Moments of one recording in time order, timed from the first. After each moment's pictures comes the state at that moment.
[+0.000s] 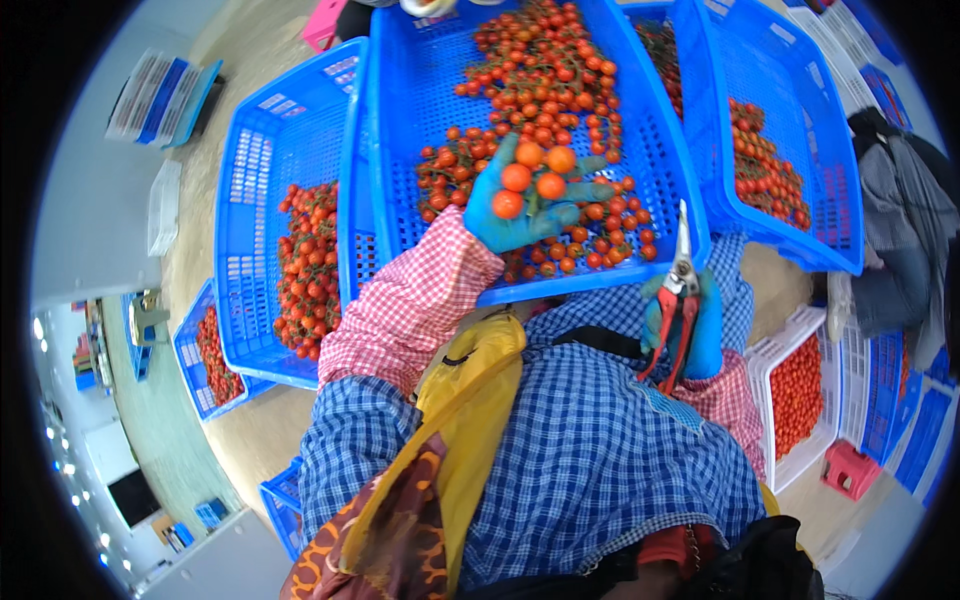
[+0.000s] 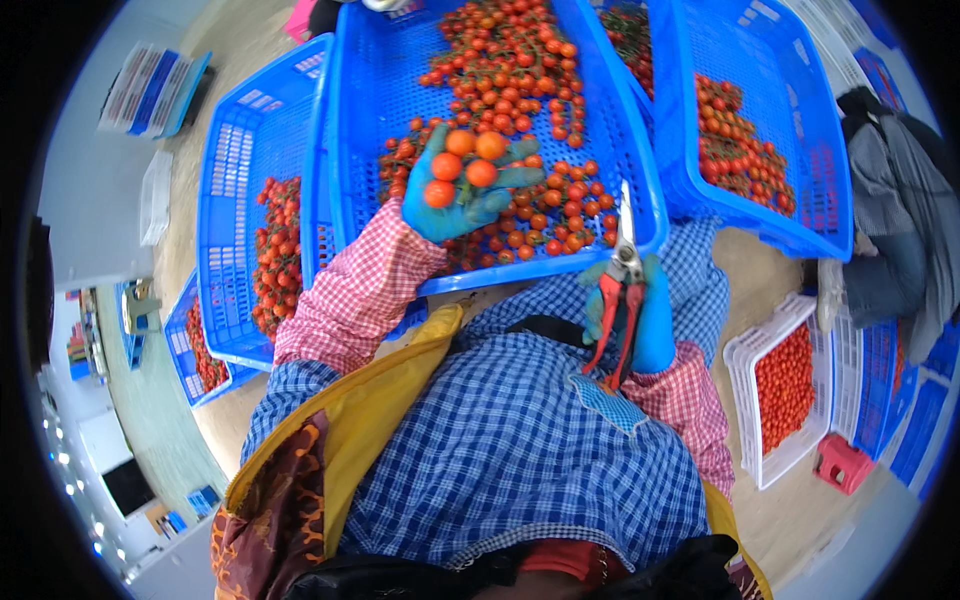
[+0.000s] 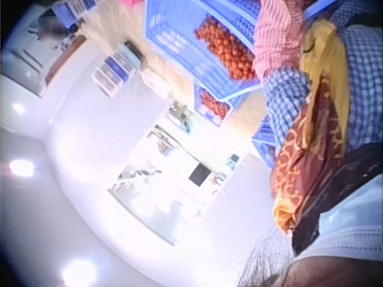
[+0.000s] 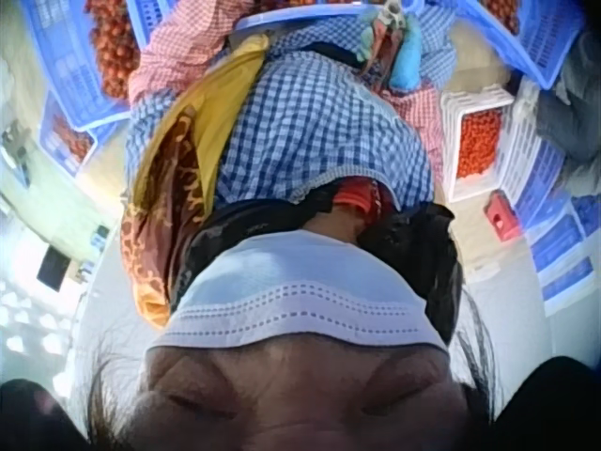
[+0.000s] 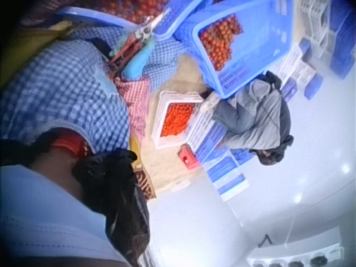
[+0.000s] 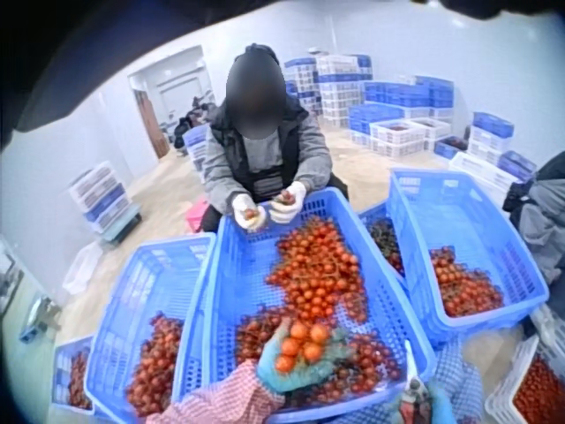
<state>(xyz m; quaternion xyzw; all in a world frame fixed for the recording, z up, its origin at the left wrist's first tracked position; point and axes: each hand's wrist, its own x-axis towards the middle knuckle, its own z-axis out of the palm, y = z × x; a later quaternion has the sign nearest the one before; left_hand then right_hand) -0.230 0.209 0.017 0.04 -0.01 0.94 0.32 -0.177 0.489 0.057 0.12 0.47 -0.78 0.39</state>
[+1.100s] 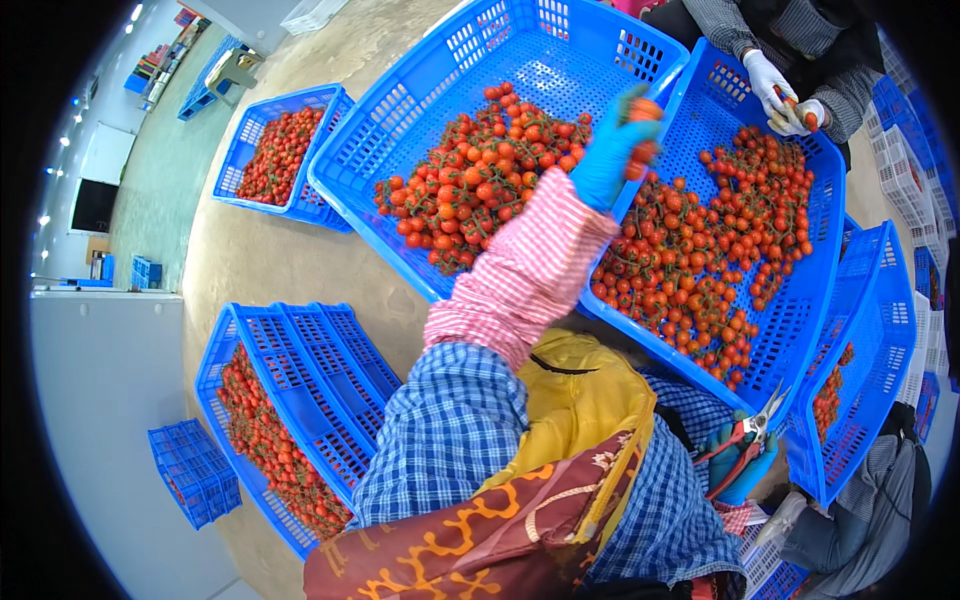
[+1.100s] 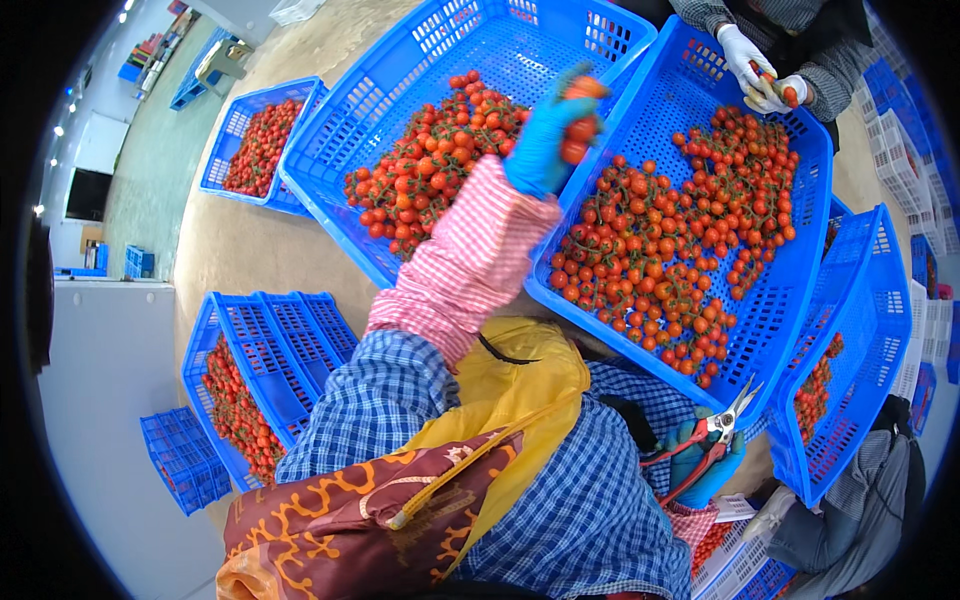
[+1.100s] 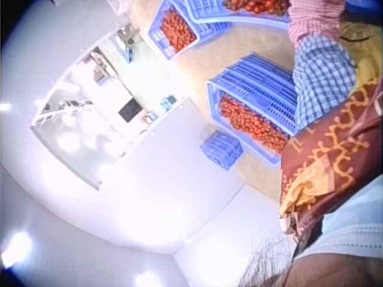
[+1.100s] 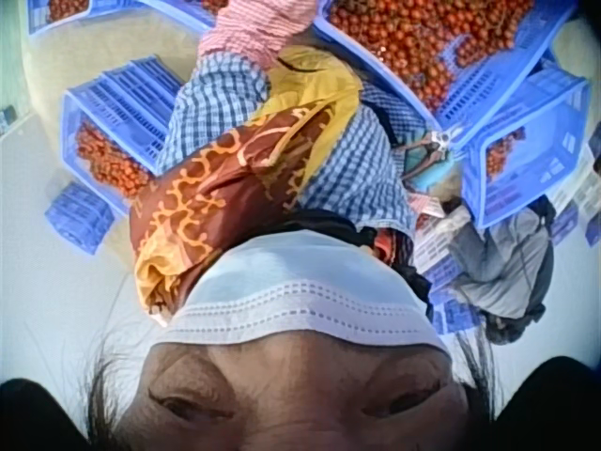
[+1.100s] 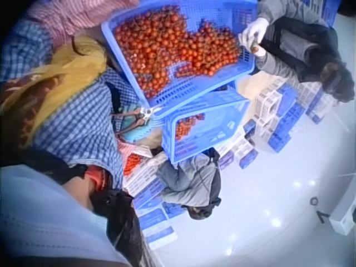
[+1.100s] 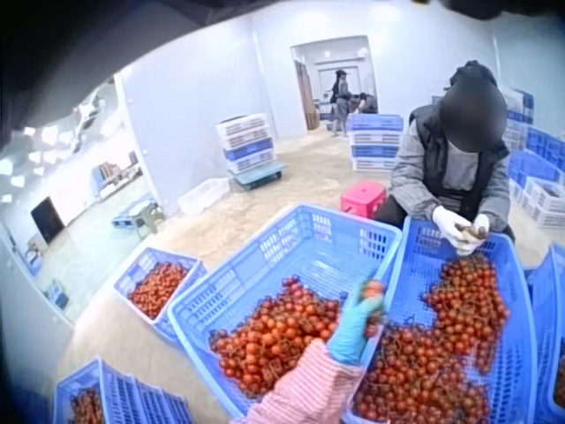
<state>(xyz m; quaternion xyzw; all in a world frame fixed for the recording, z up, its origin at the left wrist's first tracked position) -0.162 0.049 0.045 -0.10 0.42 0.83 -0.35 -0.169 0.479 0.054 0.10 0.47 -0.78 0.39</state>
